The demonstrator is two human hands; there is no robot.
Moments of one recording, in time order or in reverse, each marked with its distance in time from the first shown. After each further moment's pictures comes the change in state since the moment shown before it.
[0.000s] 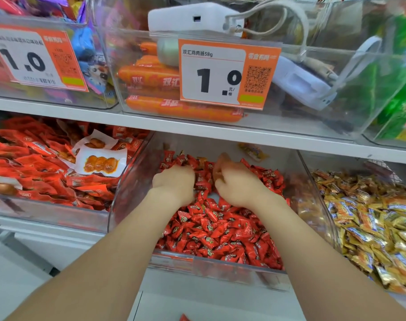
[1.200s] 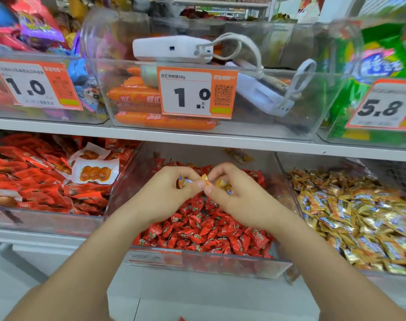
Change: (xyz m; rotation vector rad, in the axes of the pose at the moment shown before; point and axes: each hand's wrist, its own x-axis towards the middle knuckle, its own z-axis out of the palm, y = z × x) left_hand -0.074 0.008 -0.048 -0.869 0.036 0.316; right_hand -0.093 -0.017 -0.049 0.546 0.053 -0.056
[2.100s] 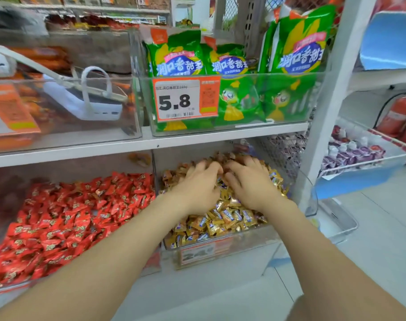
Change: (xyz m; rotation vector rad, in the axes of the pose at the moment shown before) left_hand 0.076 0.150 0.246 0.582 -0.416 0.223; right_hand -0.125 0.174 -0.183 -0.760 0.398 0.319
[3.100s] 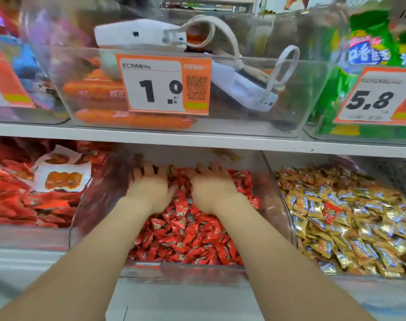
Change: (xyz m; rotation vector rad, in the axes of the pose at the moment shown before) left_hand -0.114 -0.291 -0.034 0.314 0.189 -0.677; right_hand 0.058 -0.304 0.103 -0.176 -0.275 -0.419
